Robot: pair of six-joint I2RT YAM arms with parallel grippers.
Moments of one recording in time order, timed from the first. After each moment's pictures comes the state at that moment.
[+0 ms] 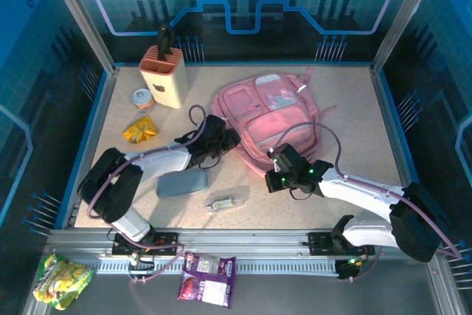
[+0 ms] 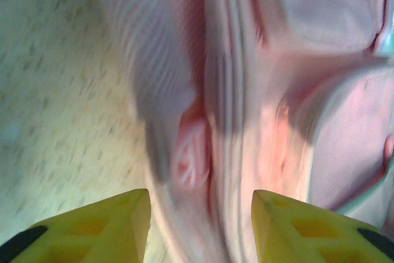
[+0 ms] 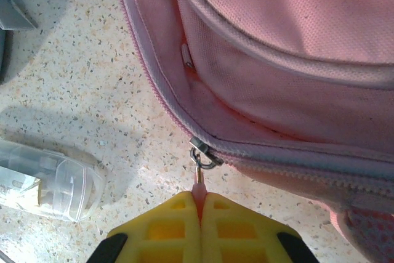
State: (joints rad) left arm -0.62 1.57 0.82 -0.01 0.03 -1.18; right arm 0.78 1.22 0.62 -0.41 -0.06 0.53
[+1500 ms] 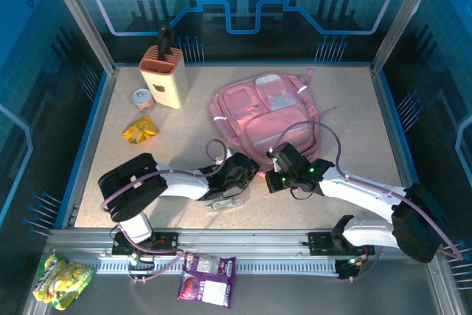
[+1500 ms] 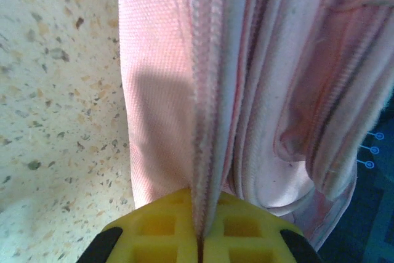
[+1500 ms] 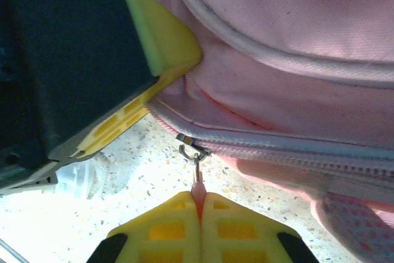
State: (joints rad) left arm -0.95 1.69 0.69 0.36 -0.19 -1.72; right arm 0.78 1.21 0.65 -0.46 -0.06 0.50
